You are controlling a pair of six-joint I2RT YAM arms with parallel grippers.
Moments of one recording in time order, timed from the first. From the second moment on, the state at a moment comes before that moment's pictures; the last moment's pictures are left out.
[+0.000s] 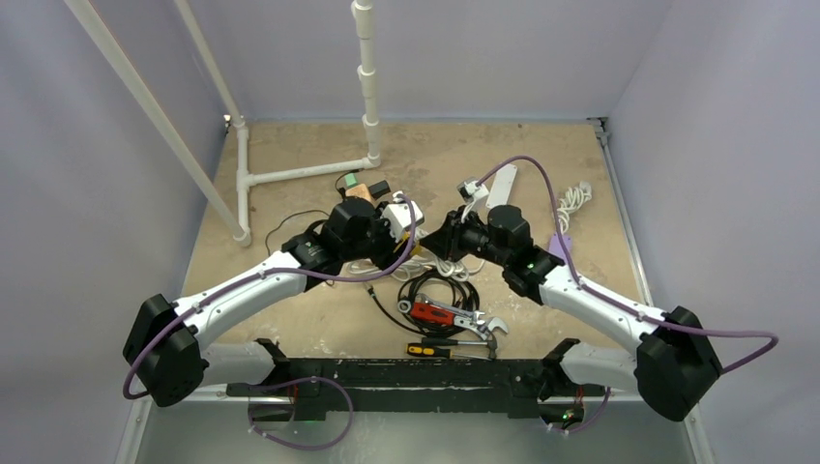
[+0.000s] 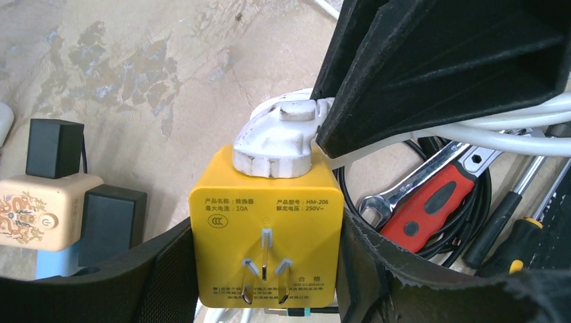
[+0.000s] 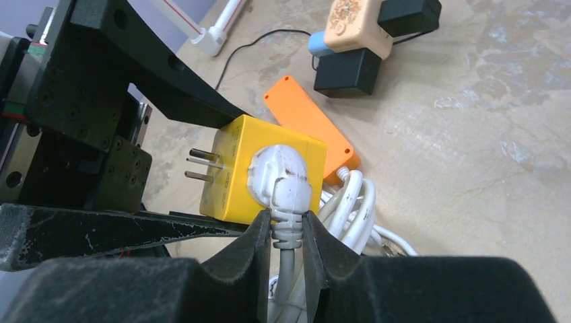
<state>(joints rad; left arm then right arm) -0.76 1.24 0.88 -0.19 0.14 0.19 0.65 1.17 0.66 0.24 -0.33 0.46</state>
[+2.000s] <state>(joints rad) -0.77 1.19 0.85 -0.15 0.25 0.22 0.55 1.08 0.64 0.21 -0.49 0.47</state>
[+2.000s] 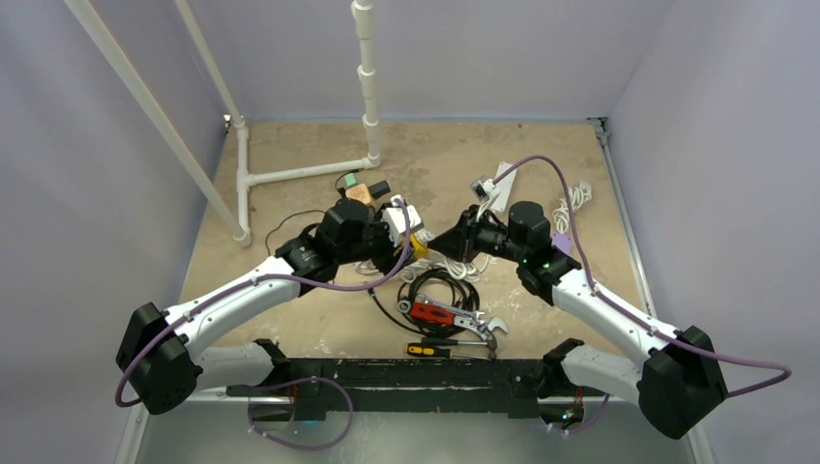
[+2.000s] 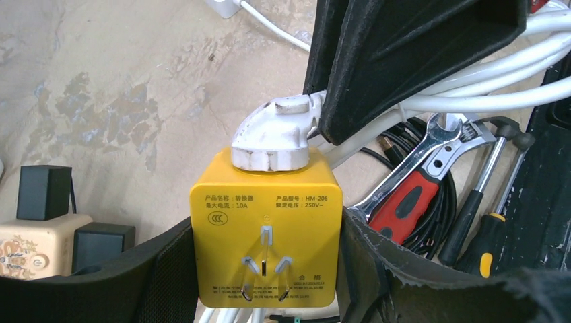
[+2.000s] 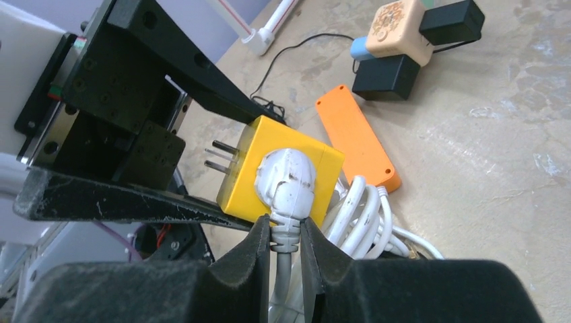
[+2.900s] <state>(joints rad) -0.73 1.25 0.87 -0.17 0.26 0.19 0.68 1.07 0.57 0.29 -0.23 0.54</state>
